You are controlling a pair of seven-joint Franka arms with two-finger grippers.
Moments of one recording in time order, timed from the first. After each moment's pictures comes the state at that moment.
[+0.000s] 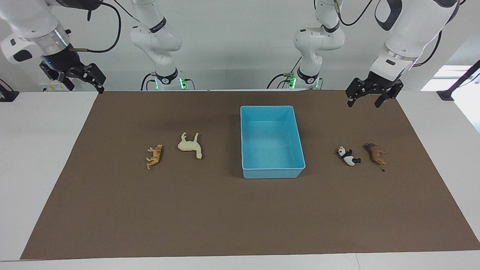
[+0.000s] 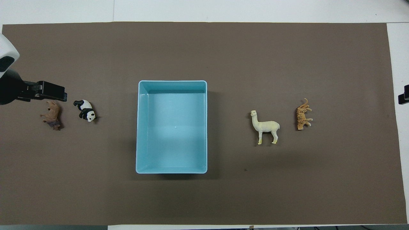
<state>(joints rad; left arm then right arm) -0.06 -0.02 -0.05 -1.62 -0.03 1.62 -0.02 -0.21 0.02 0.09 -1.45 -0.04 1.41 0.03</state>
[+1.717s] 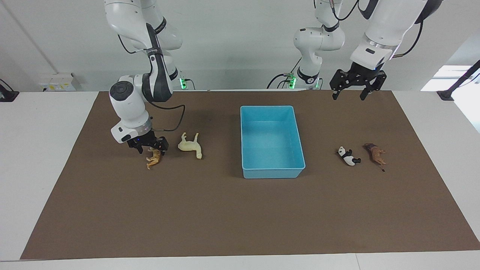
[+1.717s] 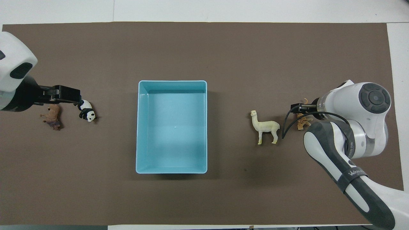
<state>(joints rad) -0.09 -0.08 -0.07 -1.68 -0.03 1.69 -0.15 -0.04 0.12 0.09 -2.24 -0.04 2.41 0.21</state>
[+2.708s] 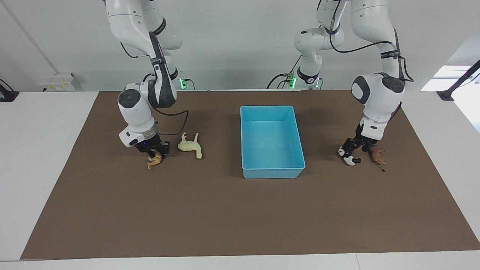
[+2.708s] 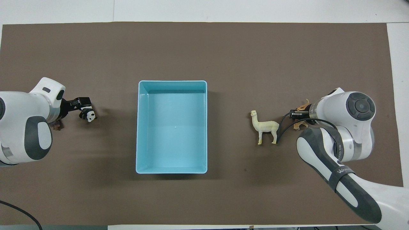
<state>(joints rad) 0.11 0.14 -0.07 -2.24 -0.02 2.57 -0.18 -0.03 0.16 0.10 -2.29 -0.04 2.49 0.21</state>
